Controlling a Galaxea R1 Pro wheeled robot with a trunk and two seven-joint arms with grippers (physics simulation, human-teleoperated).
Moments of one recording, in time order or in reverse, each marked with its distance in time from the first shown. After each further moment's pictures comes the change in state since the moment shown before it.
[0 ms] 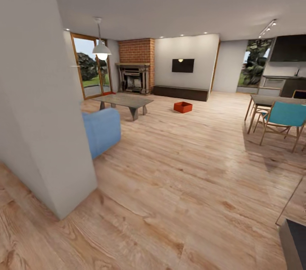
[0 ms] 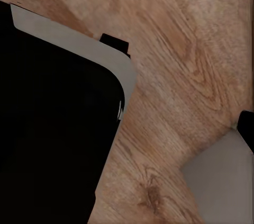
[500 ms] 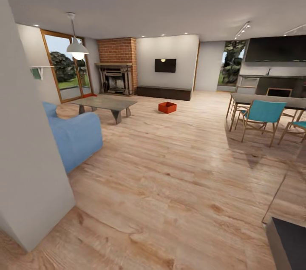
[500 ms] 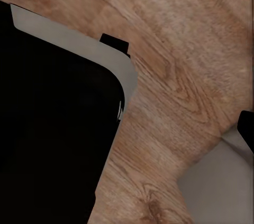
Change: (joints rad) left arm 0.000 0.001 0.000 0.000 0.000 0.000 0.000; right arm 0.000 0.000 0.000 0.000 0.000 0.000 0.000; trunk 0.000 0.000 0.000
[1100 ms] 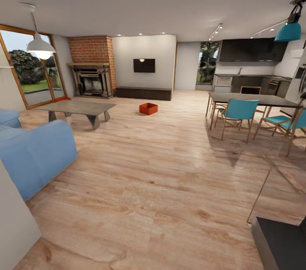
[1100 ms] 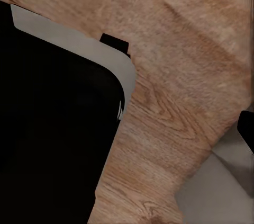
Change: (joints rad) left arm 0.000 0.000 0.000 0.000 0.000 0.000 0.000; right arm 0.000 0.000 0.000 0.000 0.001 0.000 0.000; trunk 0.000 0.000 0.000
